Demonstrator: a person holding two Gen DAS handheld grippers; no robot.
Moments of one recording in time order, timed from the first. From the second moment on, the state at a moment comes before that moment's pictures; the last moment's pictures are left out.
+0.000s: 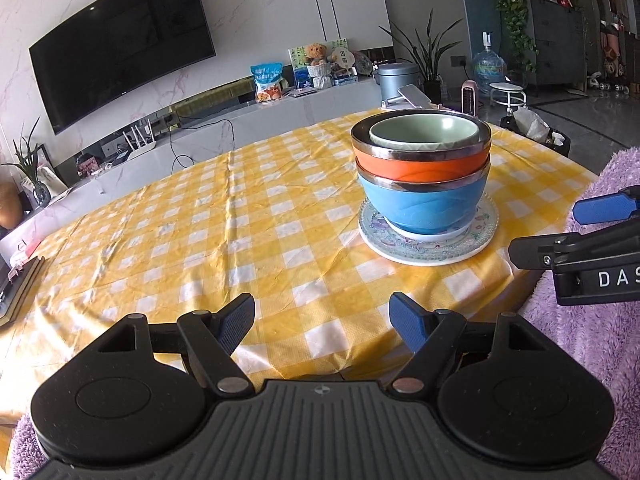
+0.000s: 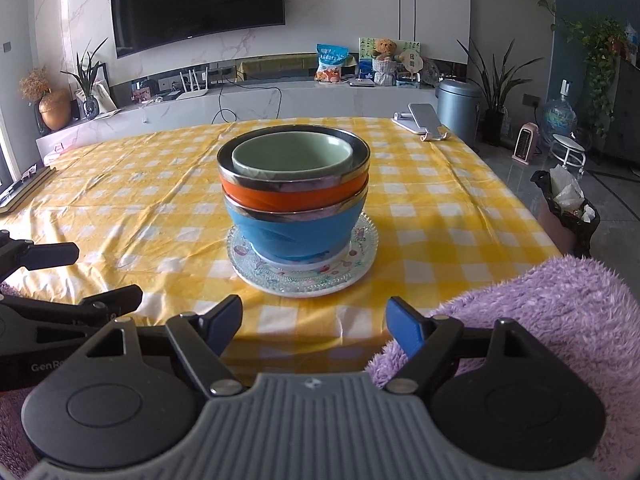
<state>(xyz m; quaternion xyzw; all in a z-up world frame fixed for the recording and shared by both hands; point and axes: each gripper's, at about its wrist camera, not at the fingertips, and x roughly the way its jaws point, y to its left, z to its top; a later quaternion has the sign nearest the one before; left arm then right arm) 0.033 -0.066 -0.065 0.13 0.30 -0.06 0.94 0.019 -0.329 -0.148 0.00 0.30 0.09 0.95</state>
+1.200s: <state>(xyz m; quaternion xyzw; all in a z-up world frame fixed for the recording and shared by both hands) 0.034 -0.066 -0.063 0.13 0.31 -0.06 0.94 0.020 -0.327 -0.150 0.00 0.30 0.09 0.95</state>
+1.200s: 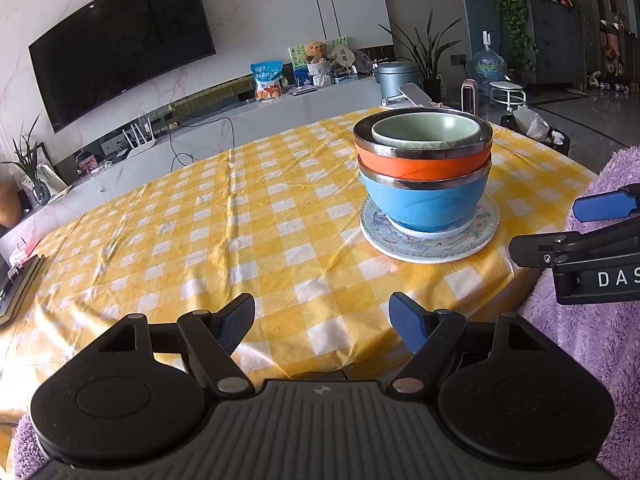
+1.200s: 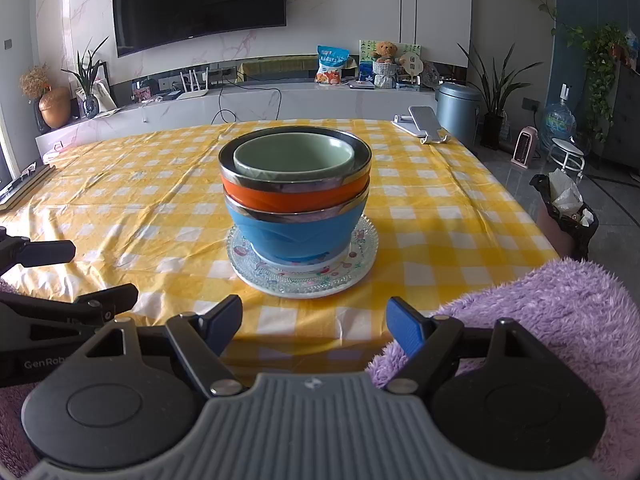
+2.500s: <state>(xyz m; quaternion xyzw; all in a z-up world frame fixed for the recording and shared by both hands) 0.032 -0.064 -0.061 0.13 0.30 -0.06 0.94 0.021 -0.327 -0.151 0.00 0.30 0.09 0.95</state>
